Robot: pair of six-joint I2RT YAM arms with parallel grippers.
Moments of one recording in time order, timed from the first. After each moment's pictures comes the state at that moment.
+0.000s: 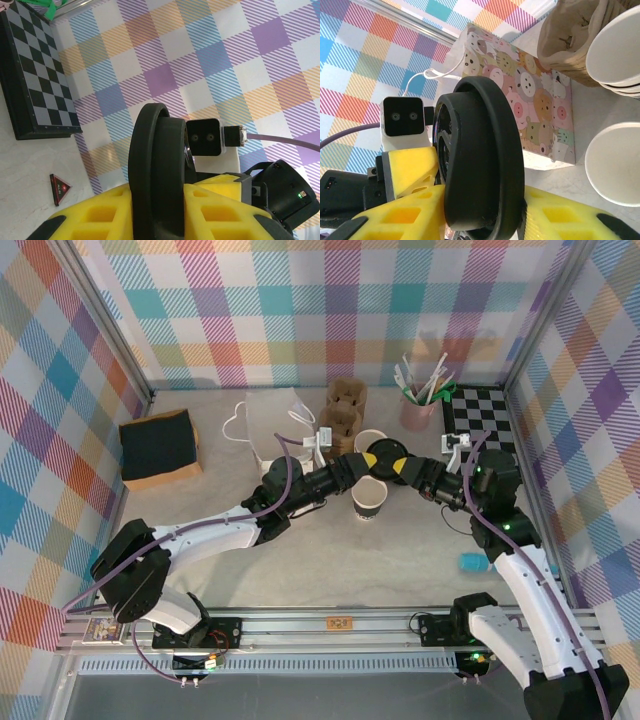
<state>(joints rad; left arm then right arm) -0.86 1.48 0.89 0.67 0.24 -1.20 0.21 0.81 0.78 -0.26 -0.69 0.88</state>
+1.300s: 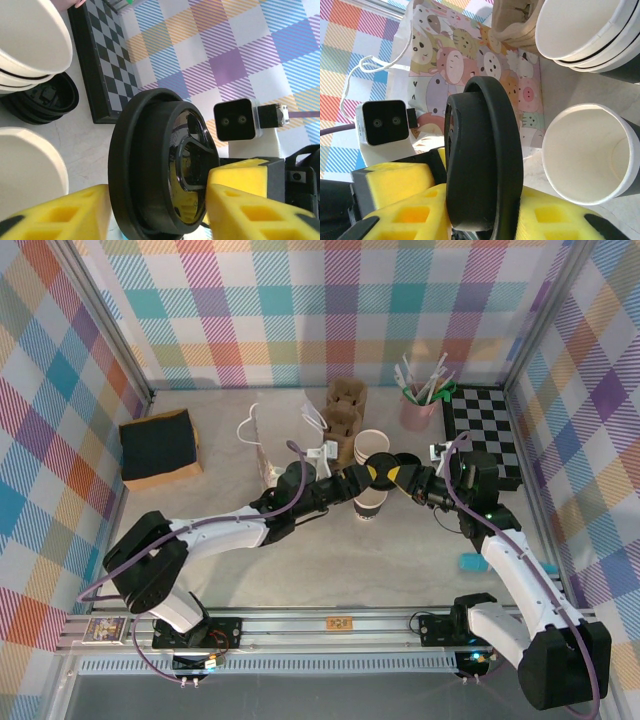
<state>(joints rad) -0.86 1.55 0.87 0.54 0.19 -1.09 0.16 0.96 0.65 -0.10 -0.77 0.86</state>
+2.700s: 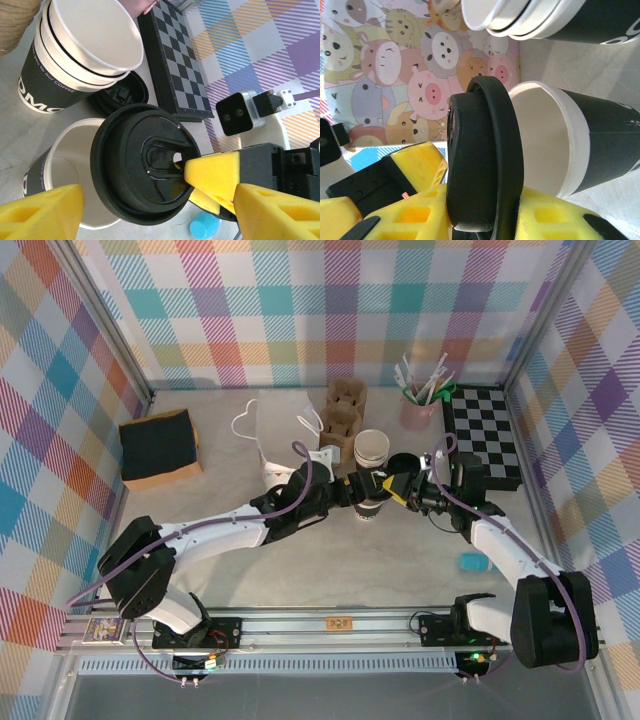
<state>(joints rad) -0.91 1.52 0.96 0.18 -0.03 -0.92 0.13 1.18 0.57 0.03 -0.87 0.88</state>
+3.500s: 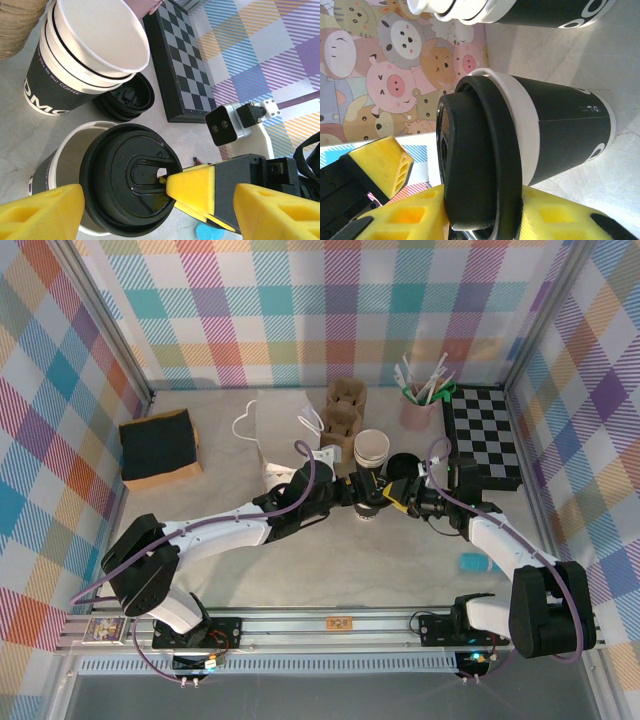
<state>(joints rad) -0.91 1.54 0.98 0.16 -0.04 -0.91 0.13 1.22 0.57 -0.06 -0.84 0.79</state>
